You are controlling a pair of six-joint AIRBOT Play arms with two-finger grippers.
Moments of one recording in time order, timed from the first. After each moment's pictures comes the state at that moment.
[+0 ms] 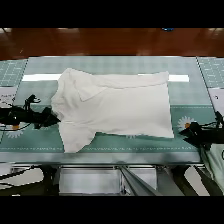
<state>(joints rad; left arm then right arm) 0.47 -1.40 0.69 0.86 -1.19 -1.15 -0.72 -0.91 0.46 -1.11 1.34 1.45</state>
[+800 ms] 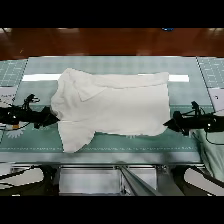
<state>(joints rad) 0.47 -1.40 0.72 0.85 -1.19 -1.16 -0.44 -1.24 0.57 -0.79 1.17 1.31</state>
